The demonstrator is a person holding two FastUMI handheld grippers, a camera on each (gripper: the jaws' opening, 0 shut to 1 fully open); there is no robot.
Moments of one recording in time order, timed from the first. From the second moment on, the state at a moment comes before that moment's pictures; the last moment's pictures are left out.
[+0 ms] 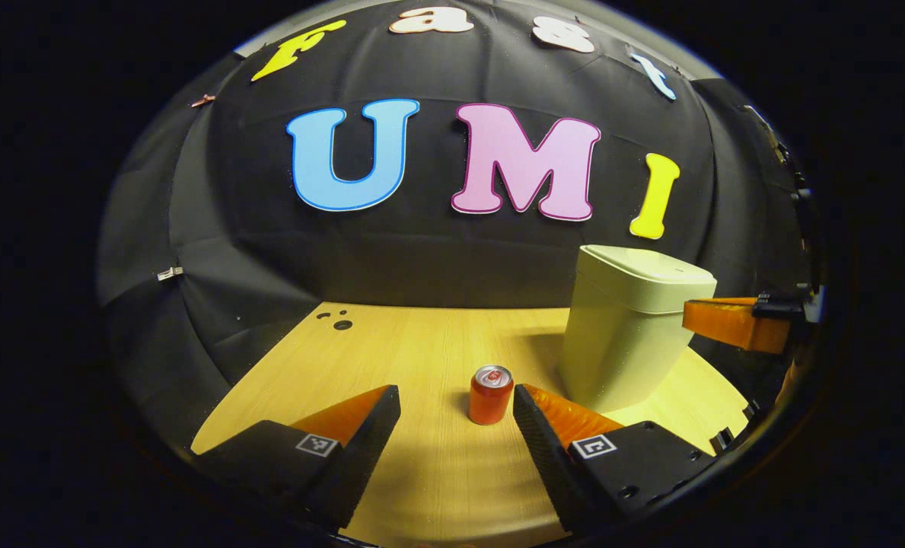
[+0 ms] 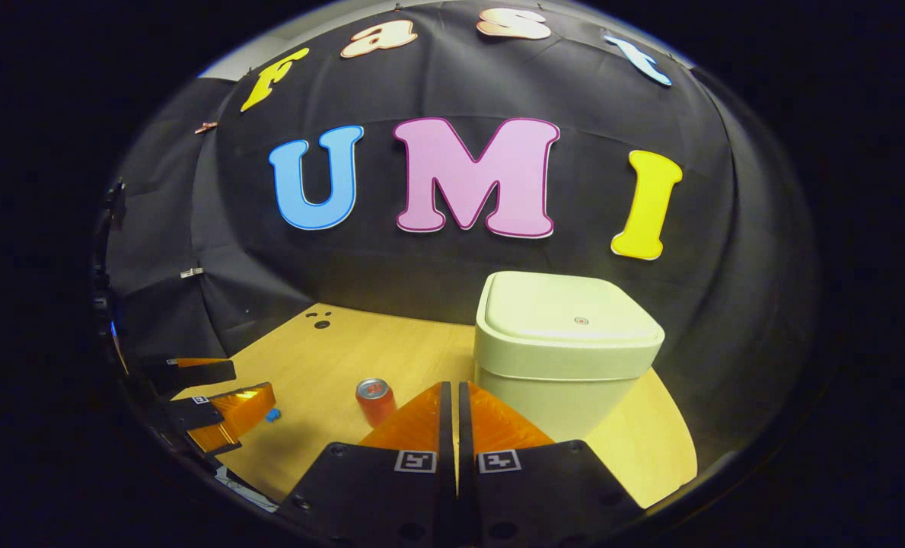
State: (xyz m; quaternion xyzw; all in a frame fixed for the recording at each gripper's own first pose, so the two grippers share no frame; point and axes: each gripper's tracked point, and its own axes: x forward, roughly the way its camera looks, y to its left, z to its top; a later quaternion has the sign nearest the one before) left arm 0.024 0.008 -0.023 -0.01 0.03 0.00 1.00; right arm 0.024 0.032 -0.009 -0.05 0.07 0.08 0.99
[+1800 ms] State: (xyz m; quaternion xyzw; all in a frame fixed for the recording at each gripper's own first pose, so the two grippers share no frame) left arm 0.027 -0.015 -0.062 0.00 0.09 0.10 0.99; right arm 0.121 -0.072 0.022 -0.03 0.04 0.05 1.00
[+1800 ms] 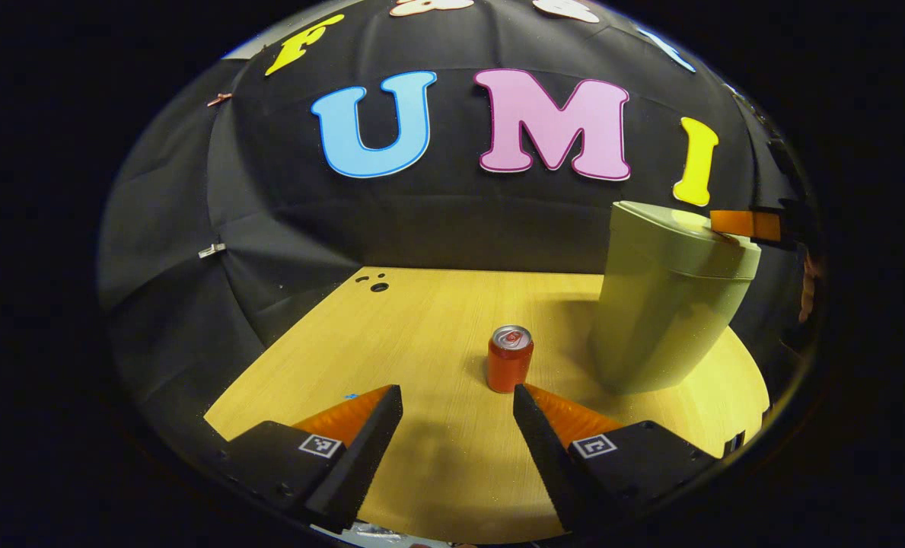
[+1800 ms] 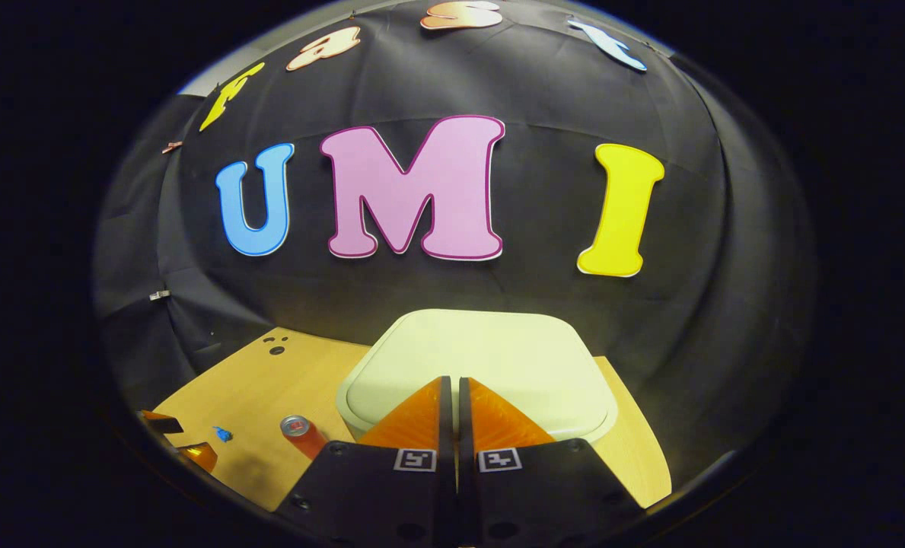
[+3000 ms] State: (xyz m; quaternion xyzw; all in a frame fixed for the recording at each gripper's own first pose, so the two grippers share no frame) left arm 0.004 0.143 -0.087 -0.05 0.05 0.12 0.99; right arm 0.034 -0.040 0.047 -0.02 -0.01 -0.01 1.00
